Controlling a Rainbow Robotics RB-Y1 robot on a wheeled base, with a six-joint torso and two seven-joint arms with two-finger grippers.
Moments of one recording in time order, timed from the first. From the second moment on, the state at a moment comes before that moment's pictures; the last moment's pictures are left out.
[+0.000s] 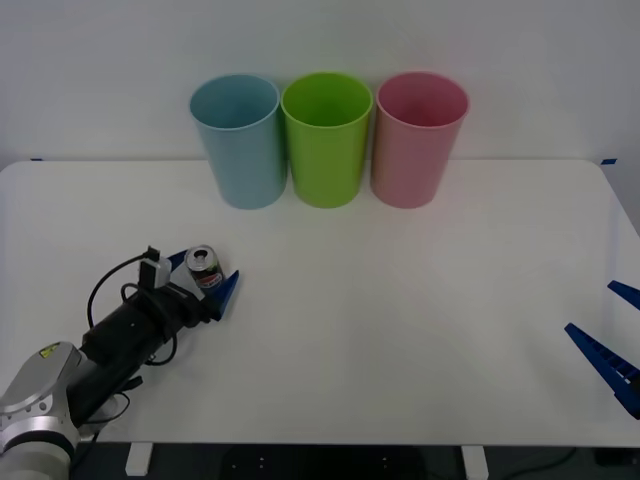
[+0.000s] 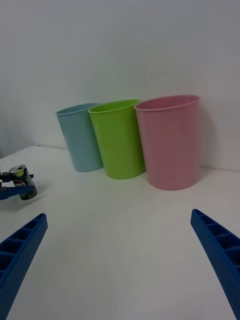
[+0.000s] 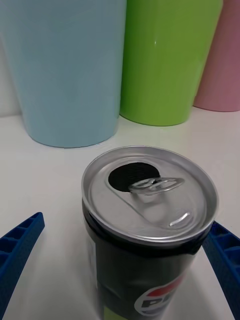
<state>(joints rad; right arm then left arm) 0.35 -0.40 -0.52 -1.66 0.96 -1.22 0.00 -0.25 0.21 0.24 -0.95 -1.19 -0.75 -0.41</state>
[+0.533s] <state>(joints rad) 0.35 -0.40 -0.52 -1.66 0.96 -1.22 0.00 -0.26 0.21 0.23 -0.95 -1.19 -0.74 -0.41</state>
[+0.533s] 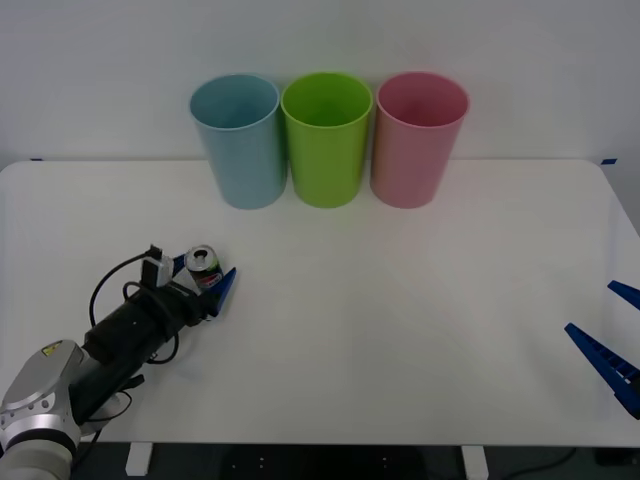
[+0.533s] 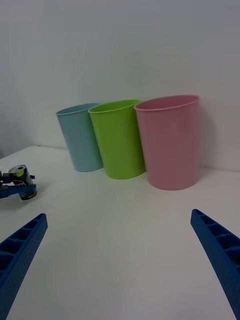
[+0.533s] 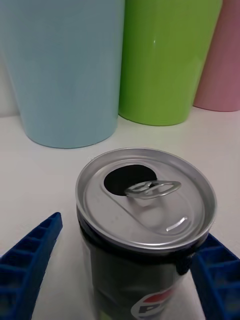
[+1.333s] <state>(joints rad) 0.35 -0.40 -0.52 -1.66 0.96 -1.22 0.00 -0.26 0.21 0.24 -0.96 -1.18 -0.74 -0.40</state>
